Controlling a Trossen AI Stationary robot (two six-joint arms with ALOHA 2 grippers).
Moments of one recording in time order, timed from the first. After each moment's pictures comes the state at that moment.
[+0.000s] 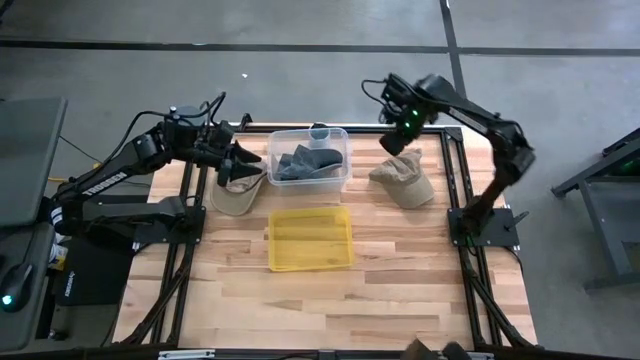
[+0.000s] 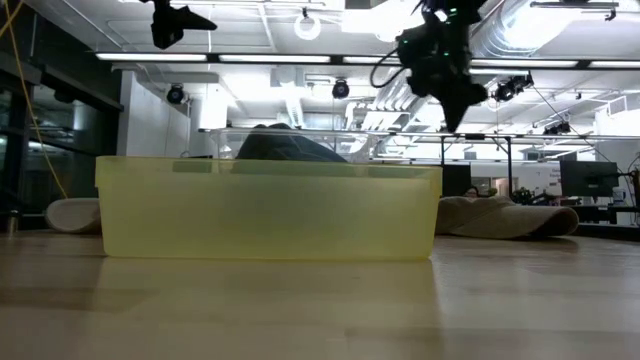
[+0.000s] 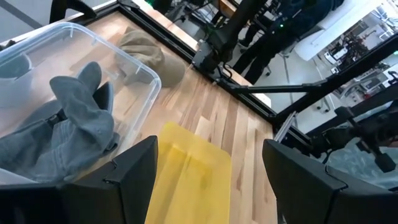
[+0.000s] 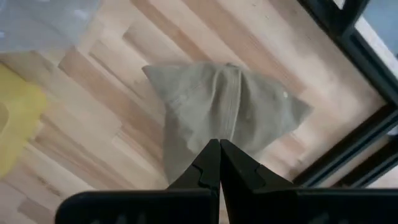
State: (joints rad) left arm 0.51 0.82 1.03 -0.60 0.48 -0.41; right arm -0.74 1.68 1.64 -1.44 -0.04 0.11
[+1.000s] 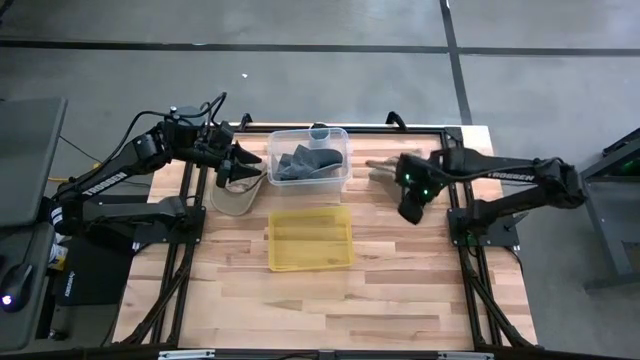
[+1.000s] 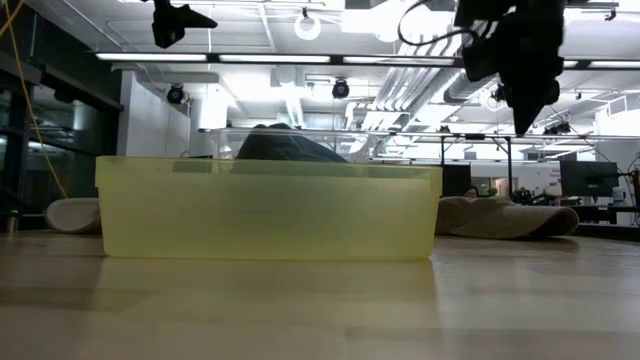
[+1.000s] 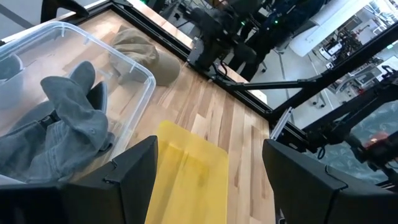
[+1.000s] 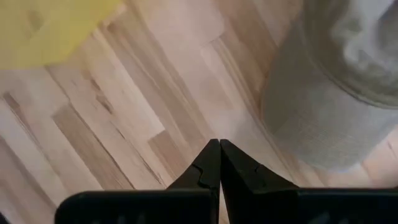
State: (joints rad) left arm 0.51 0.82 1.03 -0.60 0.51 -0.40; right arm -0.22 1.18 1.00 -1.15 -0.09 0.41
